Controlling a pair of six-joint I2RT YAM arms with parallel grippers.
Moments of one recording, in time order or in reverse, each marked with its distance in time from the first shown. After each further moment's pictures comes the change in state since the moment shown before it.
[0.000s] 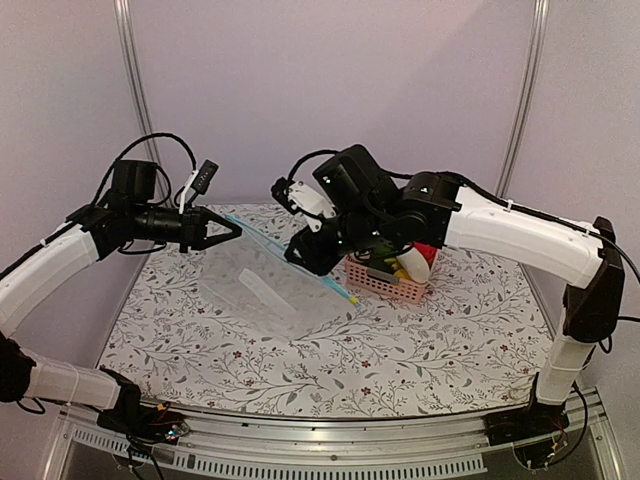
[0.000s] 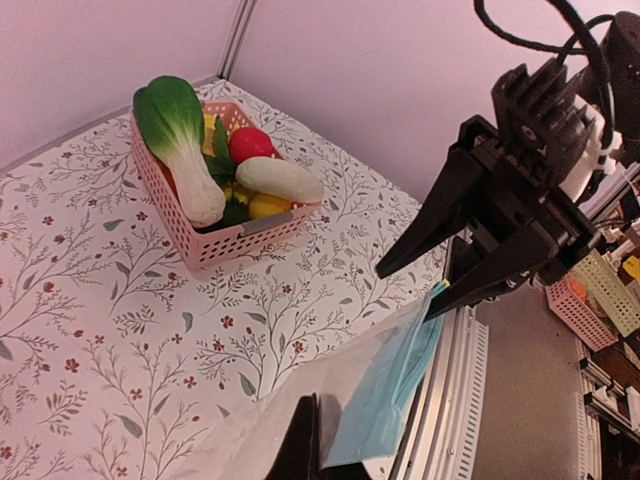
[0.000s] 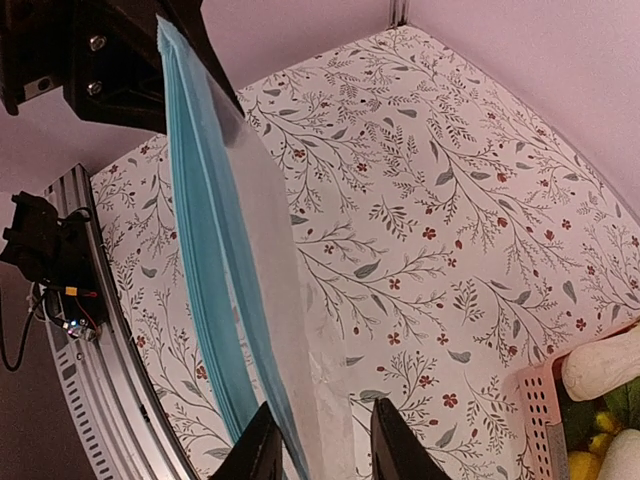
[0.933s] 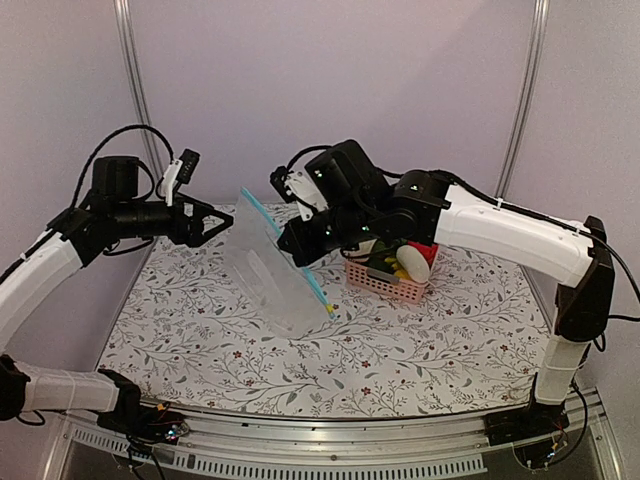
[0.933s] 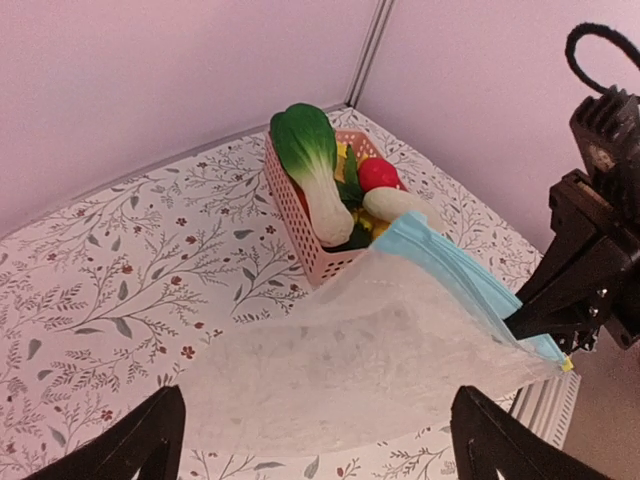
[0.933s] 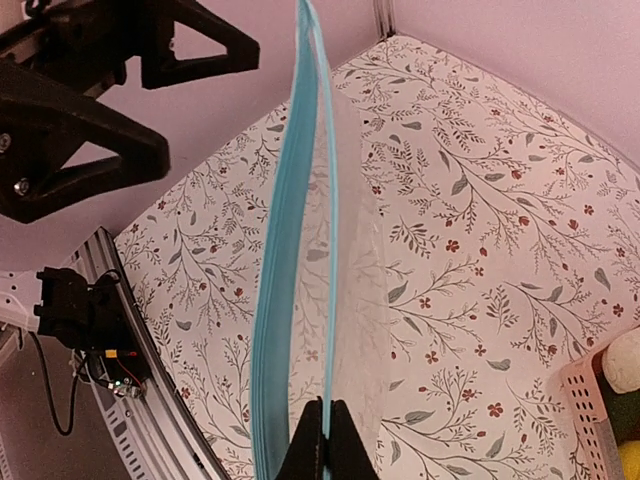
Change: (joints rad) left arm -0.002 -0.085 0.007 -0.018 -0.327 -0.027; right arm -0.003 0.052 0.066 0.047 -0.029 0.174
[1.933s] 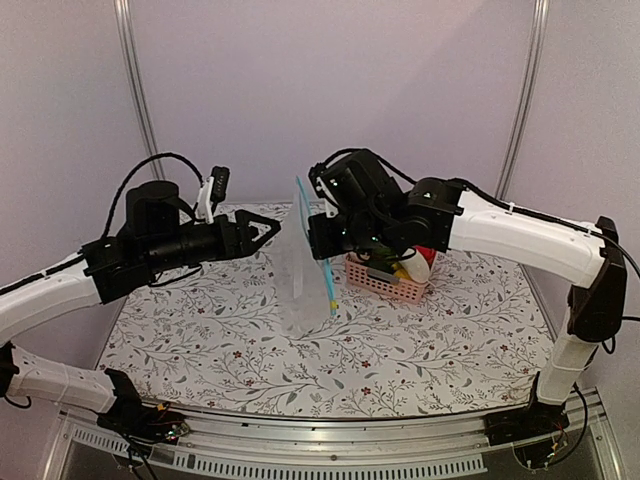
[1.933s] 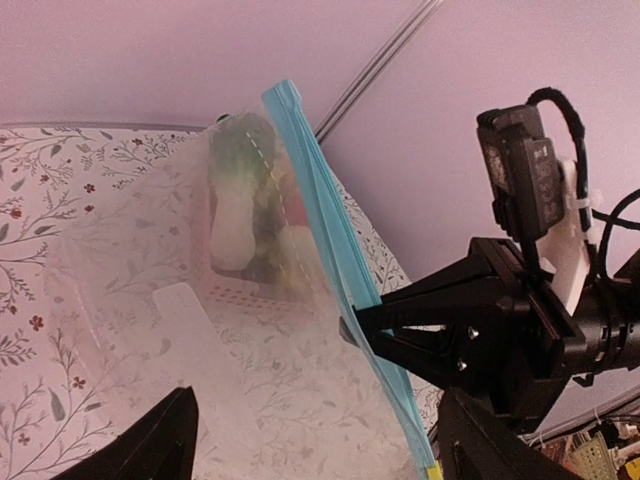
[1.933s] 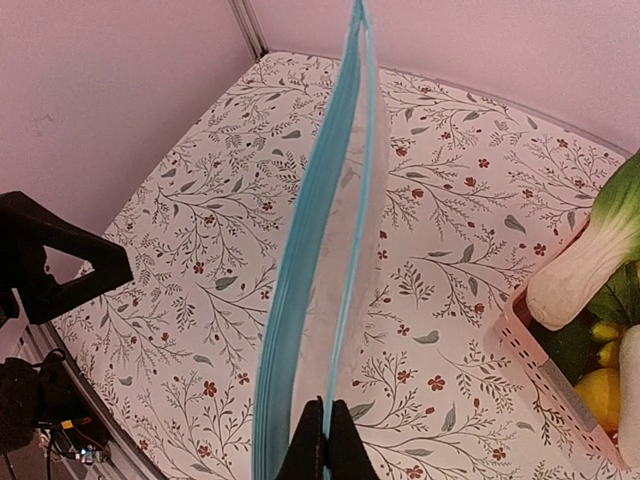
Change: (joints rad) left arm -0.431 -0.022 -0.159 0.344 -0.456 -0.569; right arm -0.023 -0.078 -0.137 0.020 0.268 0.191
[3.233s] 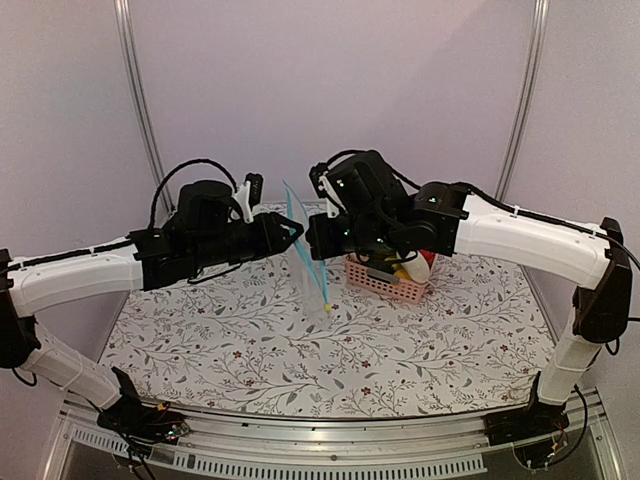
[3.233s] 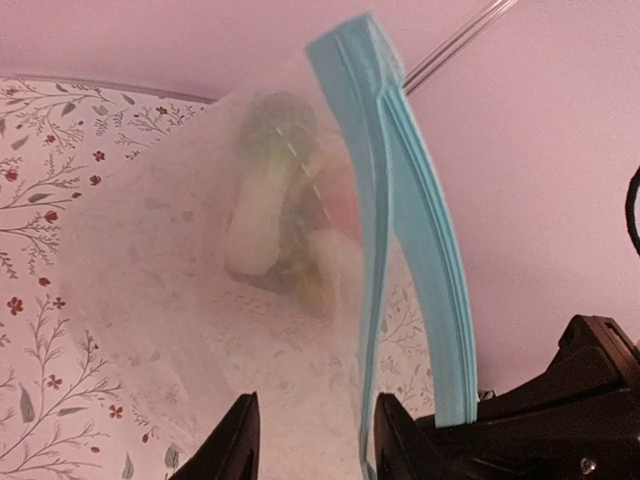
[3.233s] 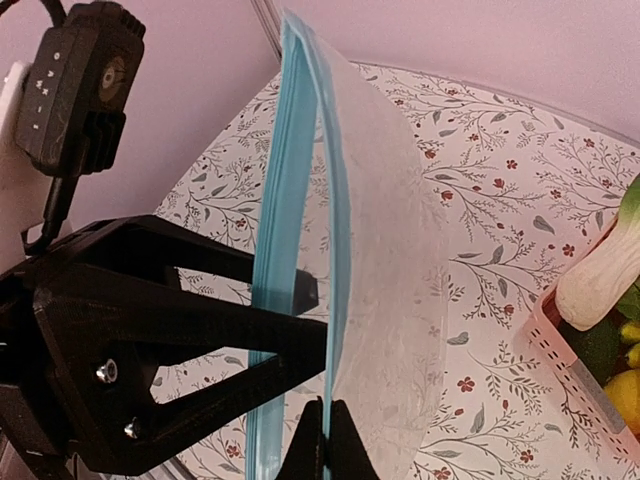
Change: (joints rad) left arm -0.065 0.264 0.100 0.080 -0.137 -0.134; right arm 0.000 -0.033 -0.057 0.078 -0.064 0.026
